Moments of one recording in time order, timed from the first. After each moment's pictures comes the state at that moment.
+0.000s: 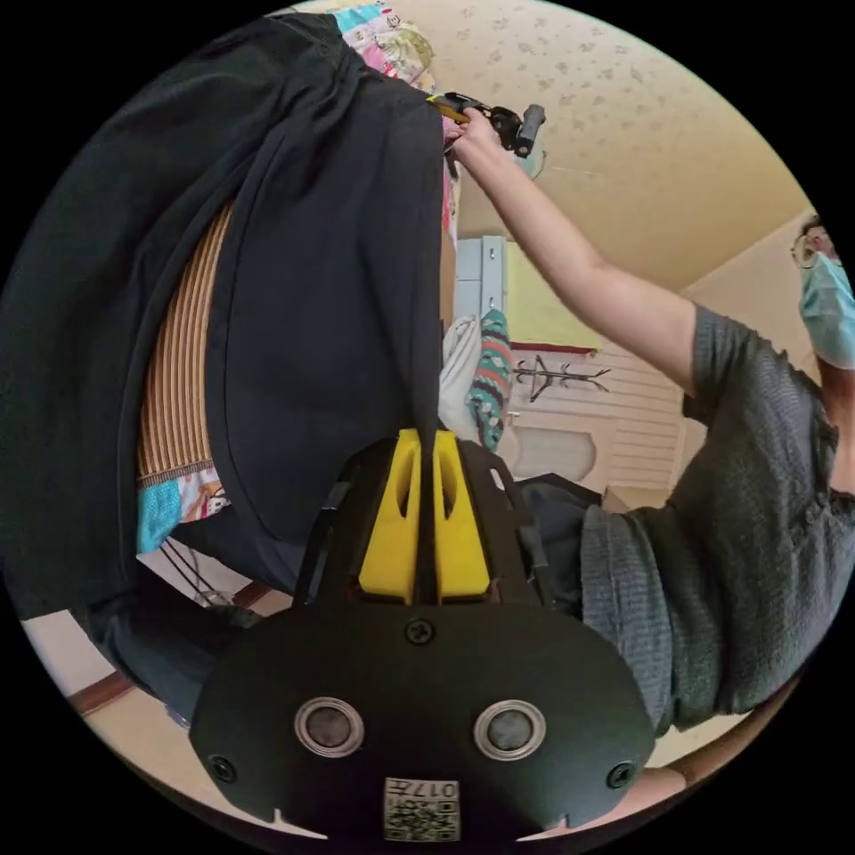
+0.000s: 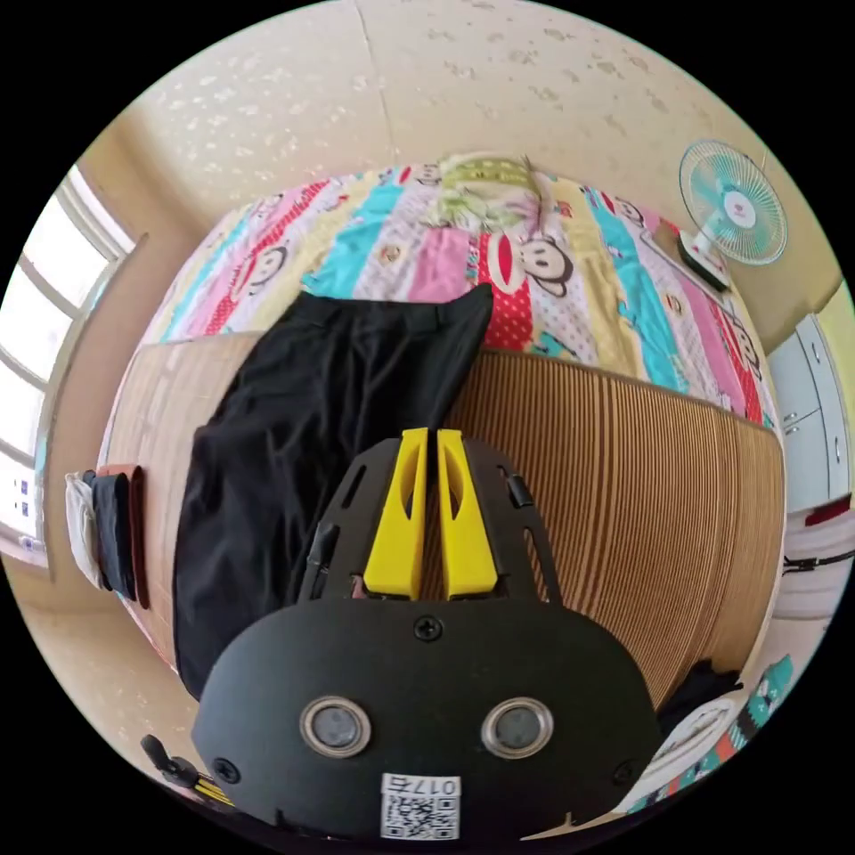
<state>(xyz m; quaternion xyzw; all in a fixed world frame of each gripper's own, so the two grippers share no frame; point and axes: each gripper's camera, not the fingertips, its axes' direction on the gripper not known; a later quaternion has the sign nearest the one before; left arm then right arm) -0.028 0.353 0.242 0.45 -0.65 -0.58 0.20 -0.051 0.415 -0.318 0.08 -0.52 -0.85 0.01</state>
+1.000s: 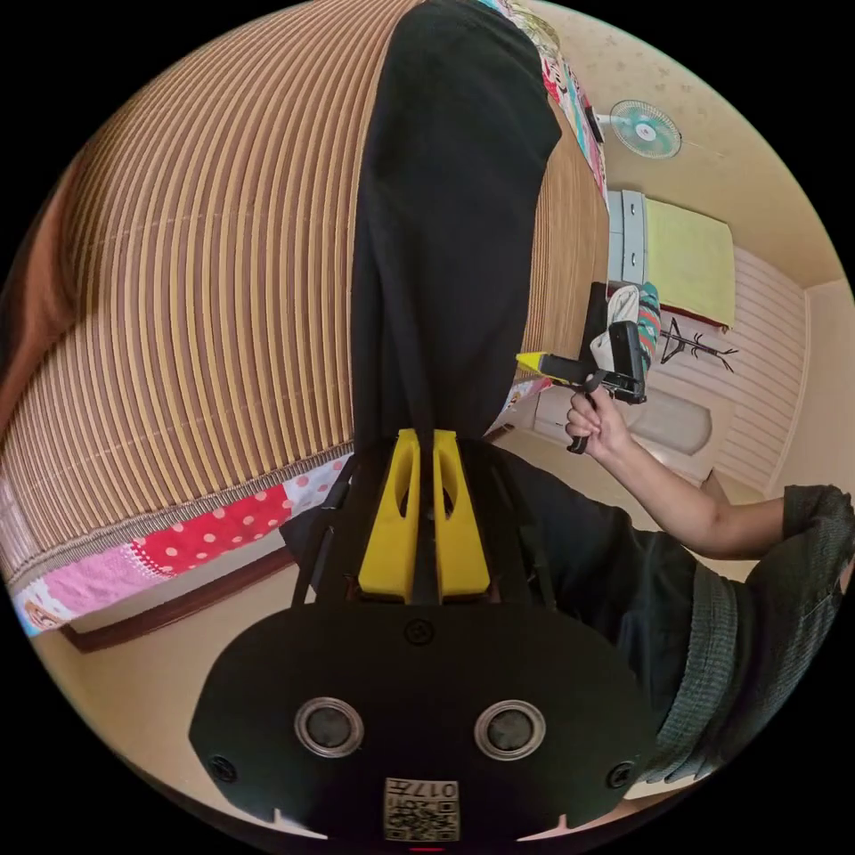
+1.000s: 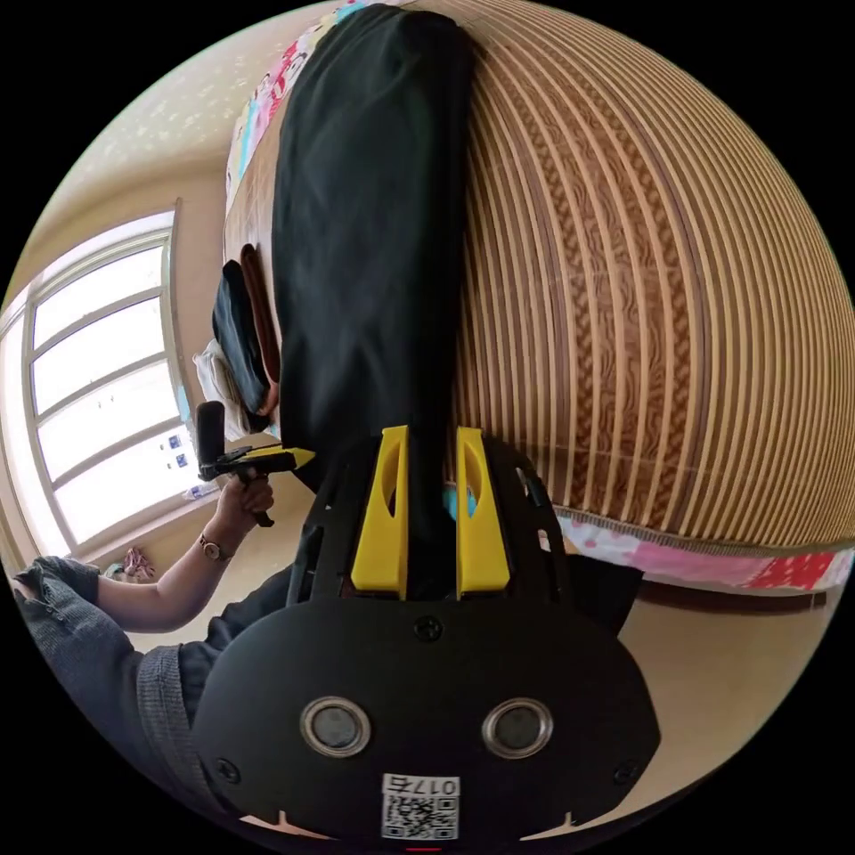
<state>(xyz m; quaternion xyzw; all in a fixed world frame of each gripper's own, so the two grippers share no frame) 0.247 0.273 0.320 0.35 -0.57 -0.74 0.09 0.044 0.297 0.048 -0.27 -0.28 -0.92 -0.01</state>
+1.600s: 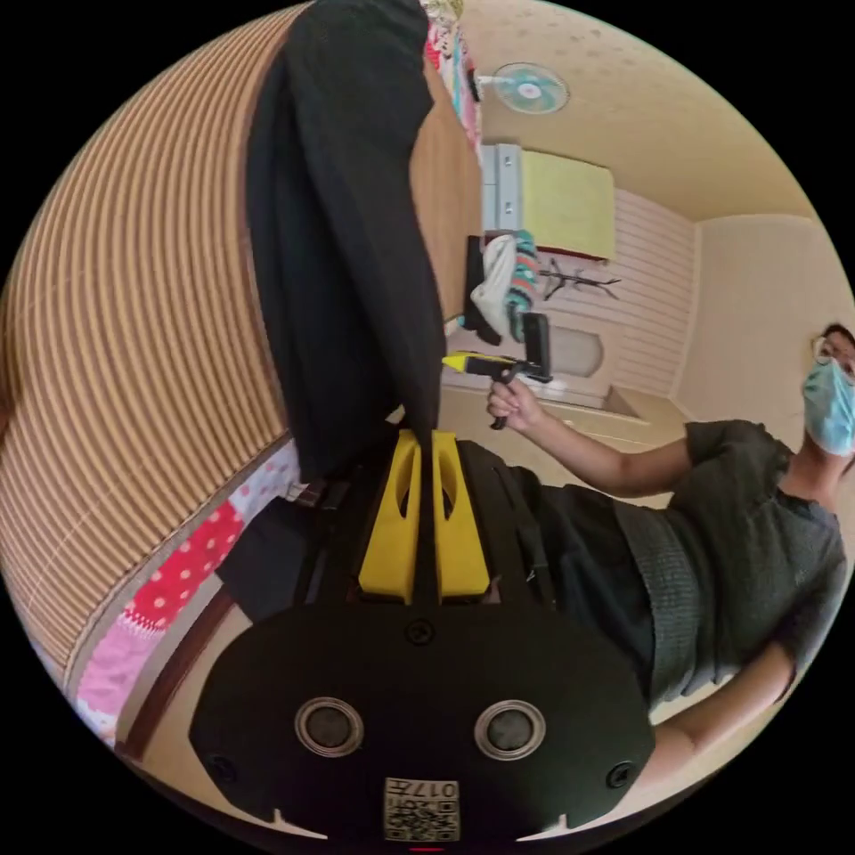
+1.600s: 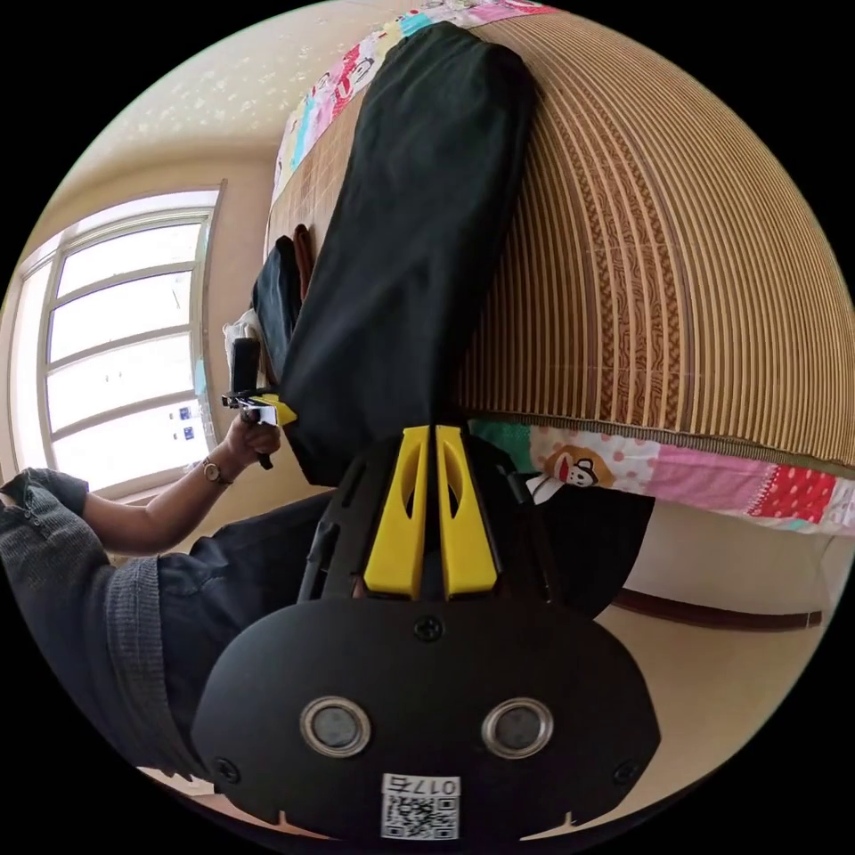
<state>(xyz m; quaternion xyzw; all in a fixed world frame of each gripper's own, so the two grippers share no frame) 0.252 0.203 0.291 0.39 -0.54 -0.68 0.31 0.052 0.205 0.027 -0.26 -0.32 -0.91 -0.04</state>
